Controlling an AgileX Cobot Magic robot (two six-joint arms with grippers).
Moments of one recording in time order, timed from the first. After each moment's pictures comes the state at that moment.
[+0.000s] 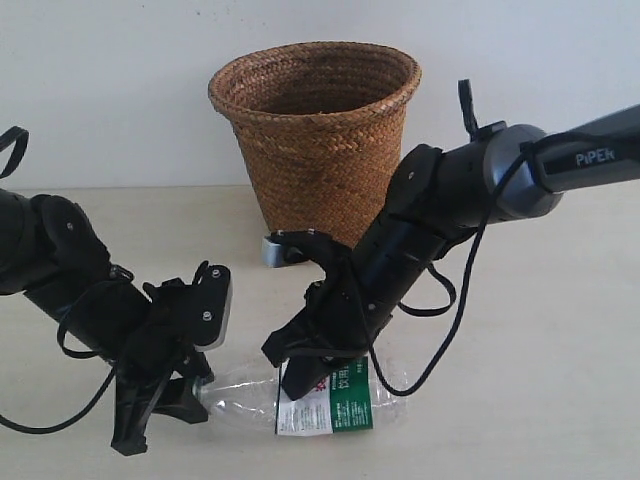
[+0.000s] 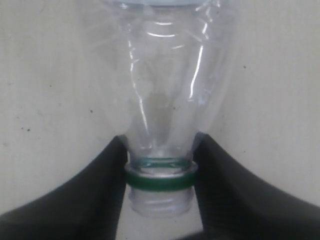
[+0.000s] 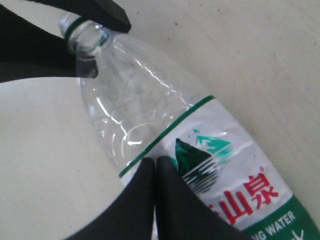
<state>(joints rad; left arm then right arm) -0.37 1.88 -0.95 -0.60 0.57 1.71 0.57 2.09 -1.34 0.74 0.88 -0.71</state>
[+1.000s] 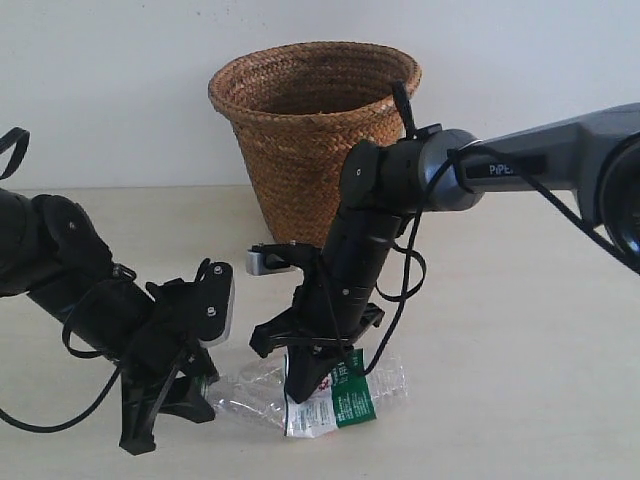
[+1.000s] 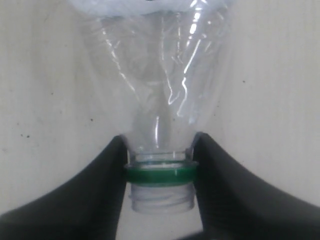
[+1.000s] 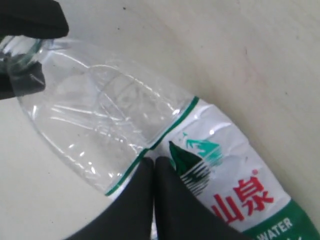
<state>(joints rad) -0.37 1.88 -0.95 -0.62 0.57 1.70 0.58 2.28 -1.65 0.51 1.12 -0.43</state>
